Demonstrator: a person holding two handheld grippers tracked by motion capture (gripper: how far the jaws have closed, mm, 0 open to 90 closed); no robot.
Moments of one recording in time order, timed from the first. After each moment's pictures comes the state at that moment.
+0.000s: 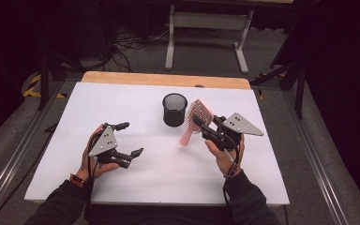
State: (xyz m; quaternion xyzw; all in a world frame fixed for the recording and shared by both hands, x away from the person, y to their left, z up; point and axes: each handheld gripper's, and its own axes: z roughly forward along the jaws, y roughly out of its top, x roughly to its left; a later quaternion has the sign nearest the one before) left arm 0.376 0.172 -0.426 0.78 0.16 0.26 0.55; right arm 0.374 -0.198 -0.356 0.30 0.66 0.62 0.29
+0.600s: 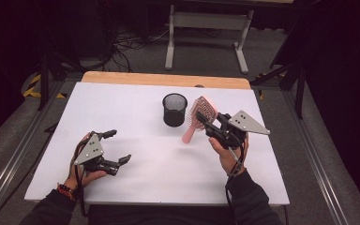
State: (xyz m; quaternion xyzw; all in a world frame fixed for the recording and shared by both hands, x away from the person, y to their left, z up) left arm 0.358 0.205 -0.444 0.78 0.18 0.25 0.54; right arm 0.372 -0.204 -0.344 0.30 0.65 0.63 0.30
